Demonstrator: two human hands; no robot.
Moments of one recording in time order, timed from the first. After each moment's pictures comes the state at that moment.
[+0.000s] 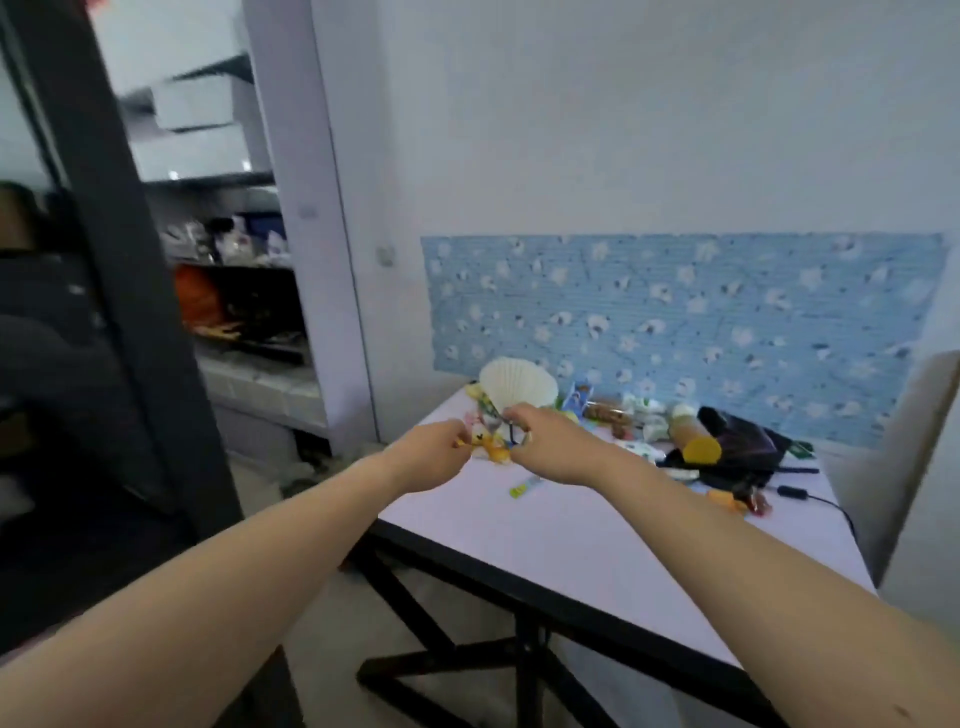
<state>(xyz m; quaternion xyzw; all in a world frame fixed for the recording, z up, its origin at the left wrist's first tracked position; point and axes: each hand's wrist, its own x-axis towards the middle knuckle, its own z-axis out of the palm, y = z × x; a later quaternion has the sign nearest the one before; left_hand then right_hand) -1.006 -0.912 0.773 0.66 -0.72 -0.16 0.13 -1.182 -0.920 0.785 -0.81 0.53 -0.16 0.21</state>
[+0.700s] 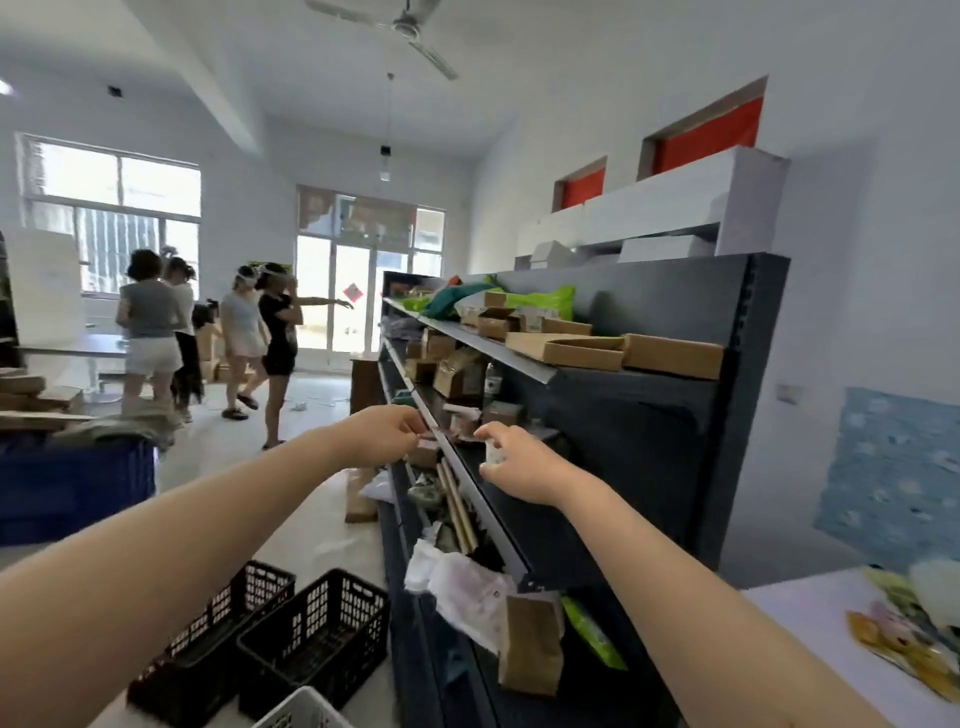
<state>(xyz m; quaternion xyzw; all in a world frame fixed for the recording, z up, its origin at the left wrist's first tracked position) -0.565 -0.378 0.920 0.87 -0.43 -0.01 0.23 -0.700 -0.538 0.907 -0.96 0.15 -0.12 0.20</state>
